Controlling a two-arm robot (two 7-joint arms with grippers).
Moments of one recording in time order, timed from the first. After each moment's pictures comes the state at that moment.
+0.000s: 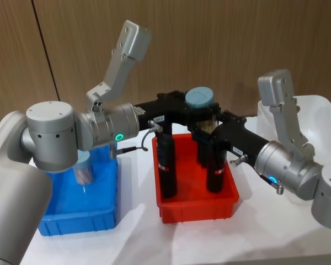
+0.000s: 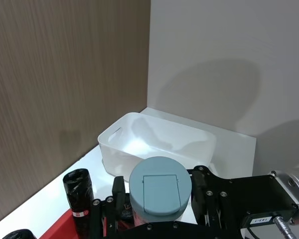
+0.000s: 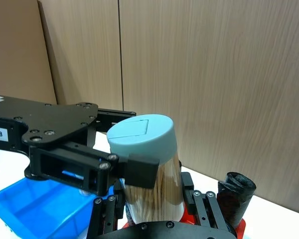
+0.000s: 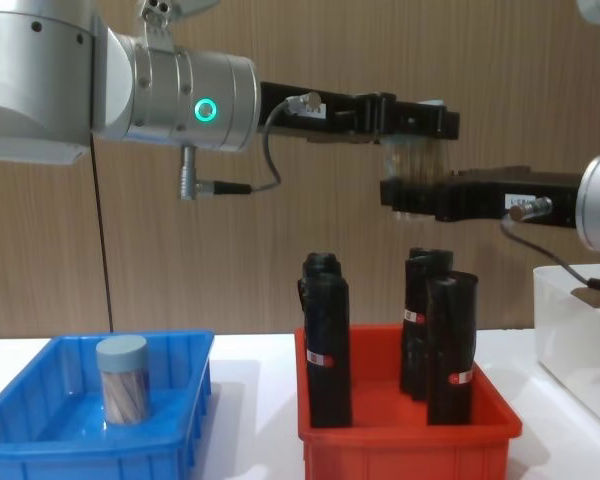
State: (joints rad) left arm -0.75 0.17 0.37 -1.23 -0.36 0.44 -0.72; right arm 0.40 0.20 -0.27 -1.48 0.21 0.21 0.41
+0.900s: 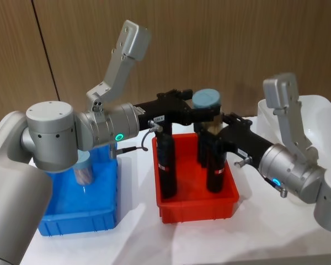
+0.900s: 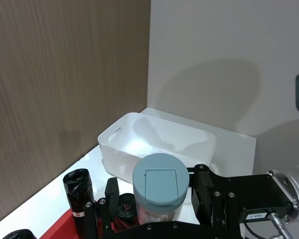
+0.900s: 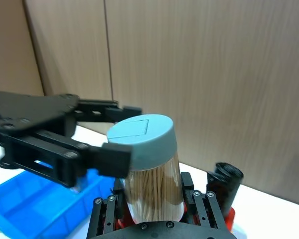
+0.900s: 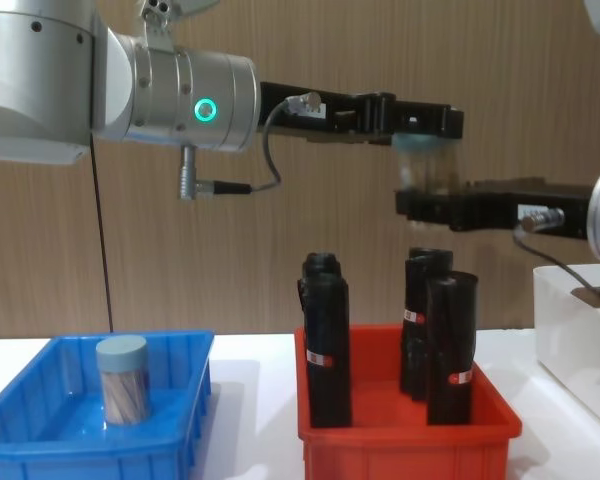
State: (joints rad) left arm -0.75 0.17 0.37 -1.23 -0.36 0.44 -0.72; right arm 0.39 0.21 -0.27 -1.47 0.23 0.20 0.38
